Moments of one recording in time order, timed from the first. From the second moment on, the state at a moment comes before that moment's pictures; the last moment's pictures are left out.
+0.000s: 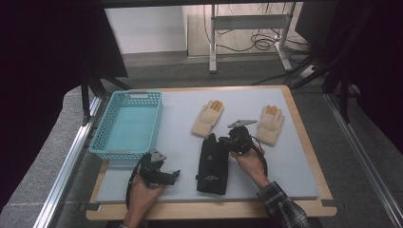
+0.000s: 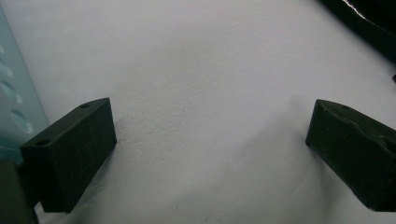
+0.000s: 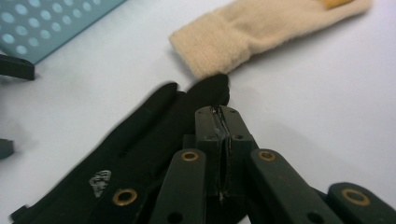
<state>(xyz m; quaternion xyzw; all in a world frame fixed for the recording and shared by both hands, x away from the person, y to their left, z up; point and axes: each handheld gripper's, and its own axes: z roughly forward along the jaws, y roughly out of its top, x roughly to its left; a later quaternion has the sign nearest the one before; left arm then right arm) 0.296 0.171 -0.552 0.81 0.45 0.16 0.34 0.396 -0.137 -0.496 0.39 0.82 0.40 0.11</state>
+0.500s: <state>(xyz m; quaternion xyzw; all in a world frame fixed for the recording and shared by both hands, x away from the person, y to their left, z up) 0.296 0.171 -0.552 0.81 0.45 0.16 0.34 0.367 -0.180 -0.495 0.33 0.84 0.40 0.12</state>
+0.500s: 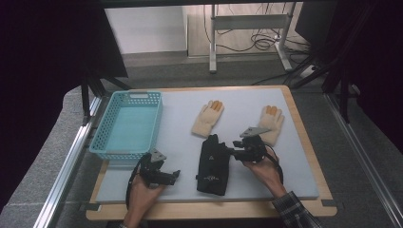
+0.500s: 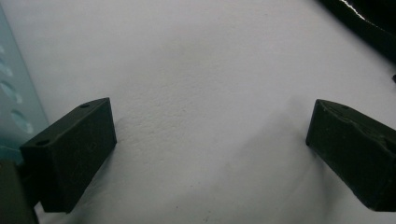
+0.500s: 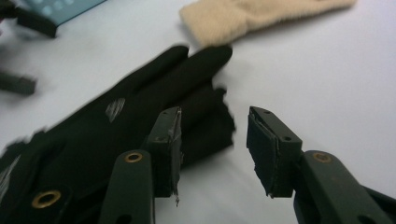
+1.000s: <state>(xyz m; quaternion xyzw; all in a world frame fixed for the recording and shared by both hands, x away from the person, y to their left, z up) 0.285 0.177 -0.550 0.81 0.46 0.16 0.34 0.311 -0.179 -0.525 0.26 0.89 0.38 0.06</state>
